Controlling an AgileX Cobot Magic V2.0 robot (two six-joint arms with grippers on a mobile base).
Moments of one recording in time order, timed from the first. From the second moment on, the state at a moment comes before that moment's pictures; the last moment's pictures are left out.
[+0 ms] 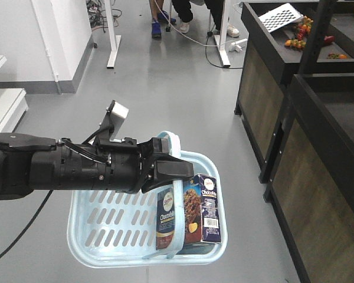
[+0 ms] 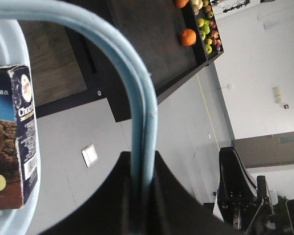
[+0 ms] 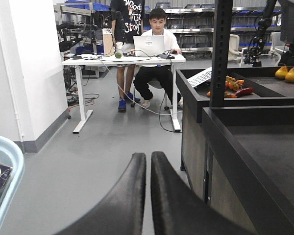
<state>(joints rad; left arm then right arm) -0.43 1.58 -0.93 -1.67 0.80 0.84 0.02 -0.01 0.03 -0.15 0.06 0.17</state>
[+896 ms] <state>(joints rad) -0.43 1.58 -0.93 -1.67 0.80 0.84 0.02 -0.01 0.03 -0.15 0.06 0.17</state>
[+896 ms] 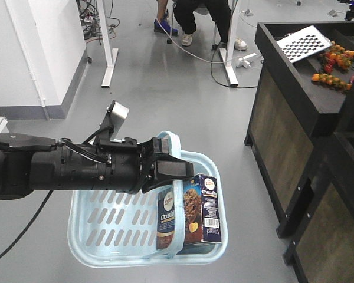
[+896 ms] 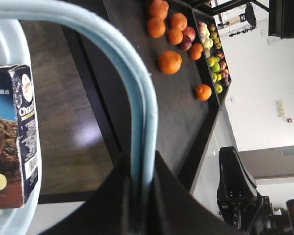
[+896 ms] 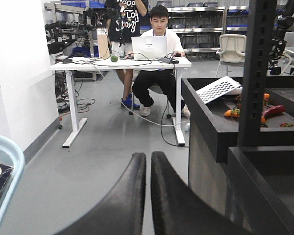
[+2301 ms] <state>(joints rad) -0.43 1.58 -0.93 -1.67 0.79 0.84 0.02 -0.01 0.03 -0.15 0.06 0.17</state>
